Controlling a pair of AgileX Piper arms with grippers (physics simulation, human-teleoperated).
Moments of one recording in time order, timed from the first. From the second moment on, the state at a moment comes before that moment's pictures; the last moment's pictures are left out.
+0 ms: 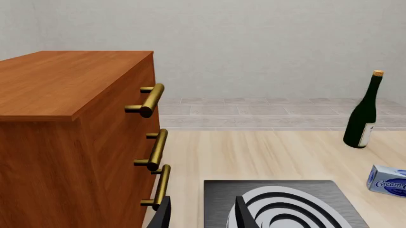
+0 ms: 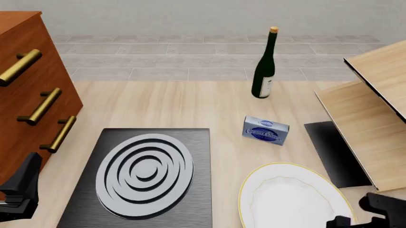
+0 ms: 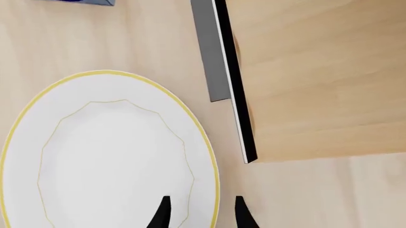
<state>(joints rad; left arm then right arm) 0.00 0.01 0.00 0.00 0.00 0.00 0.79 -0.03 0.37 0.22</state>
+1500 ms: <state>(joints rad) 0.00 0.01 0.00 0.00 0.00 0.05 0.41 -0.18 0.72 0.19</state>
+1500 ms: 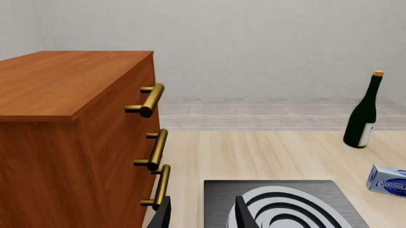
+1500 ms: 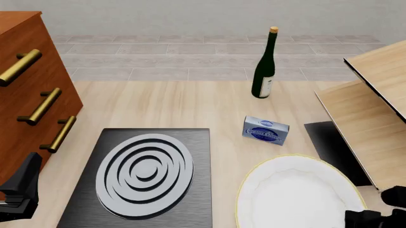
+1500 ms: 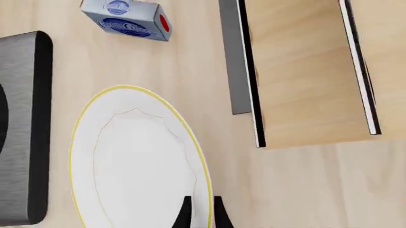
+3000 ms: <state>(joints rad) 0.00 0.01 0.00 0.00 0.00 0.27 0.47 -0.71 0.80 0.50</state>
